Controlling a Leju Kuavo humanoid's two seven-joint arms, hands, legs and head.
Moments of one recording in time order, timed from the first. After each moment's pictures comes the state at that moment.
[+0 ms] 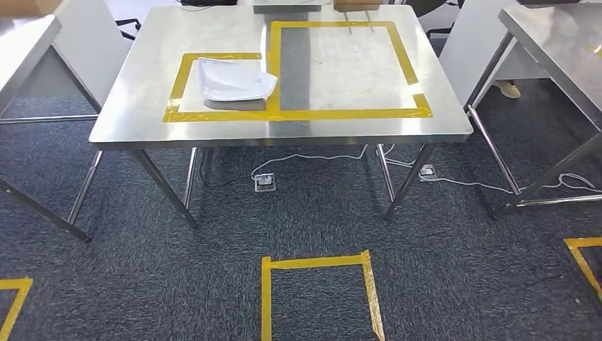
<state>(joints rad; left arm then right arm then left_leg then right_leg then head) -0.08 0.00 -0.33 -0.22 0.01 0.08 0.32 -0.13 -0.03 1.03 -0.21 -0.76 -0.19 0.06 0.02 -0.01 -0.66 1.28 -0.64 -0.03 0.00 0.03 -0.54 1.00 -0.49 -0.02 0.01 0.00</state>
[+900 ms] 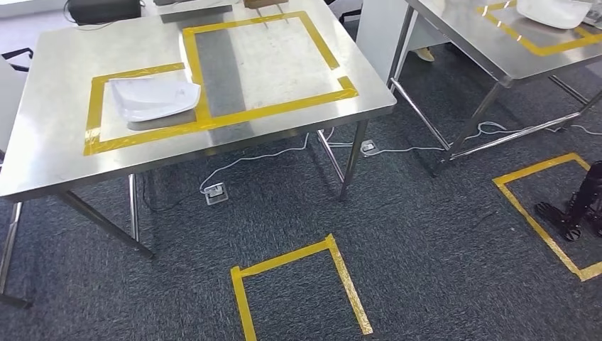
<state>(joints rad) -0.09 0.01 -0.37 -0.22 0.03 0.08 0.31 -0.13 -0.03 1.03 -0.21 -0.77 -0.19 0.05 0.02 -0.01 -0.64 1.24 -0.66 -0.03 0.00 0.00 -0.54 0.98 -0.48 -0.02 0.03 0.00</state>
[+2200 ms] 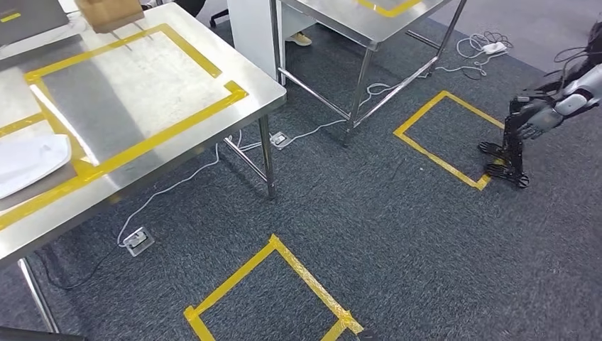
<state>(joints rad) -0.08 0.01 -0.38 -0.22 0.04 0.08 0.32 -0.13 -0.03 1.03 -0.21 -0.78 -0.19 0.05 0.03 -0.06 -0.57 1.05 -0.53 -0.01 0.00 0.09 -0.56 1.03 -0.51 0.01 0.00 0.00</state>
